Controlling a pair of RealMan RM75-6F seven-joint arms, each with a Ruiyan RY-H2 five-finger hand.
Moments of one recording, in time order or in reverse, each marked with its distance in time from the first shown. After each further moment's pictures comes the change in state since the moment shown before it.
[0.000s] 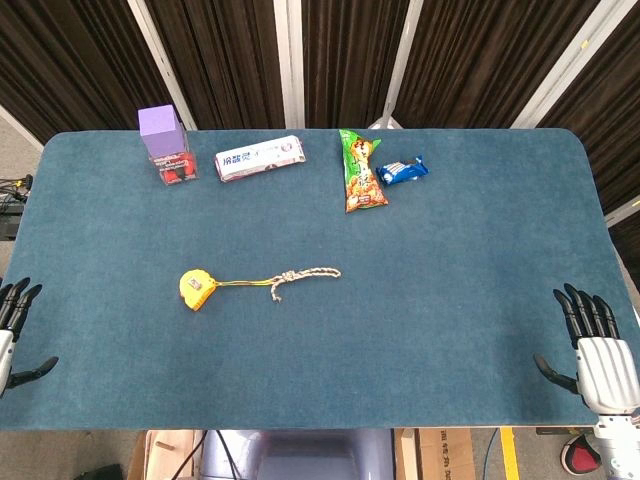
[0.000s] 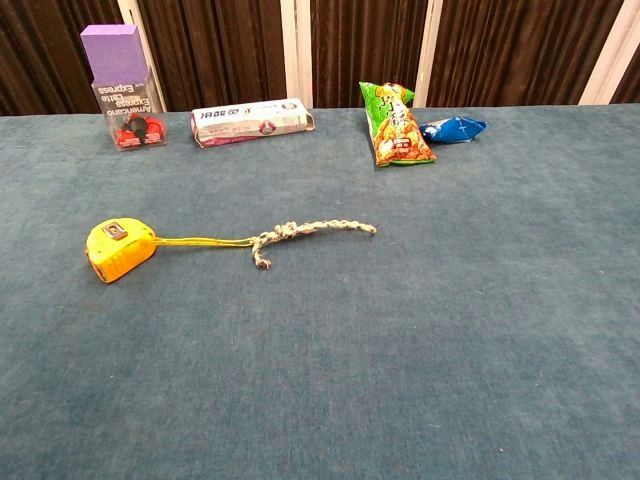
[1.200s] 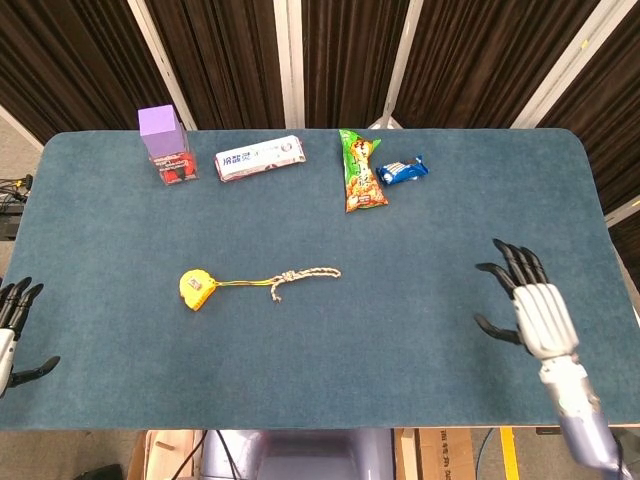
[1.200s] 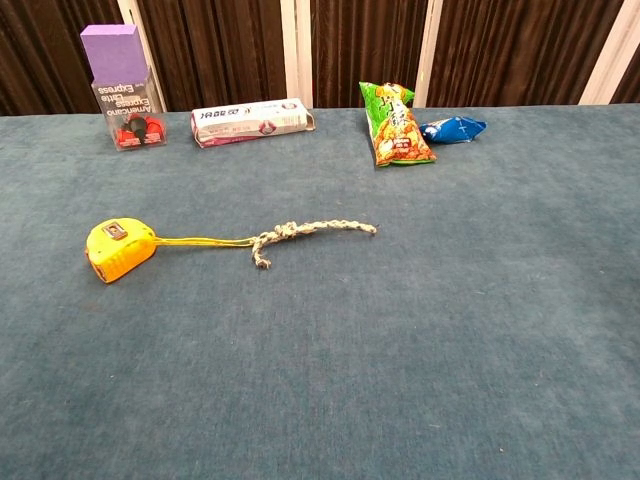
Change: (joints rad) left arm -0.005 0.003 -0.003 -0.011 -0.013 -0.015 -0.010; right arm 0.245 0.002 0.141 -0.165 0.078 -0.250 -0.052
